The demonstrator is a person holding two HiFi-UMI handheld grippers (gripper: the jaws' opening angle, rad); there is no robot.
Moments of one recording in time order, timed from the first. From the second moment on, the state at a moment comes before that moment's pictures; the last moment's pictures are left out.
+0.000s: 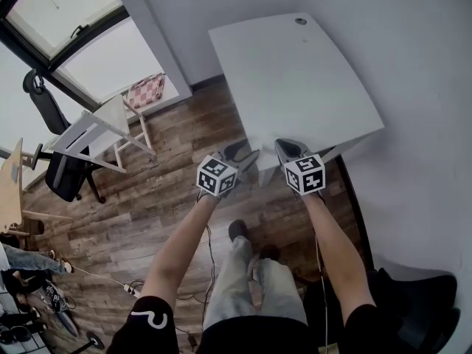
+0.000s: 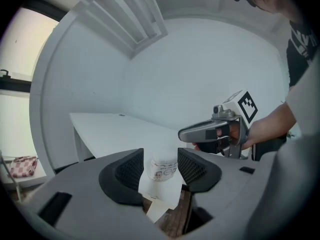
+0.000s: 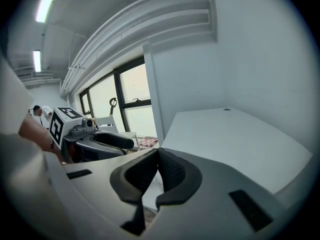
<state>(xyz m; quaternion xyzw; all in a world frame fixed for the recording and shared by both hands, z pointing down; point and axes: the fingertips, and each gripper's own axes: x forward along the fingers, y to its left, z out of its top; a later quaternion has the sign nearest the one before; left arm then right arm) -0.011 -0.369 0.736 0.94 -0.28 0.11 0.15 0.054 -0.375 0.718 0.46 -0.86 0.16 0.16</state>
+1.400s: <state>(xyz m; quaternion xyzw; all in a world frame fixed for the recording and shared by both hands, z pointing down) -0.003 -0.274 0.493 0.91 -0.39 0.06 0.09 0.120 -0.264 0.496 0.51 -0.84 0.14 0.10</state>
